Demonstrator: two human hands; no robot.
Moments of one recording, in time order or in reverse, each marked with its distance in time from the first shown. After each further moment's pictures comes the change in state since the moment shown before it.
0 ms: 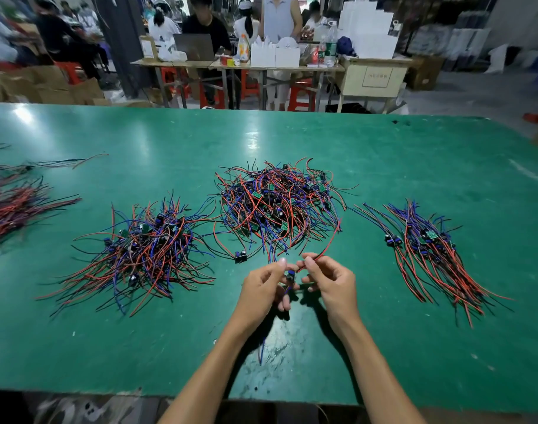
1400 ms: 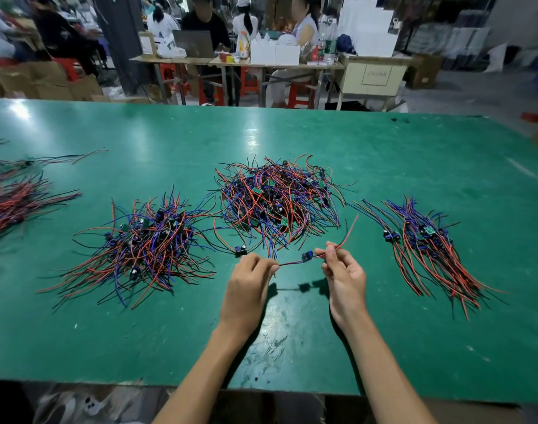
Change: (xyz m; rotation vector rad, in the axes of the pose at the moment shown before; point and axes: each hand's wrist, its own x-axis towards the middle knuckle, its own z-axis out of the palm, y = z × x) left_hand -0.017 -0.006 -0.022 0.919 0.286 0.649; right_hand 0.005 -0.005 -0.006 0.330 0.175 0.106
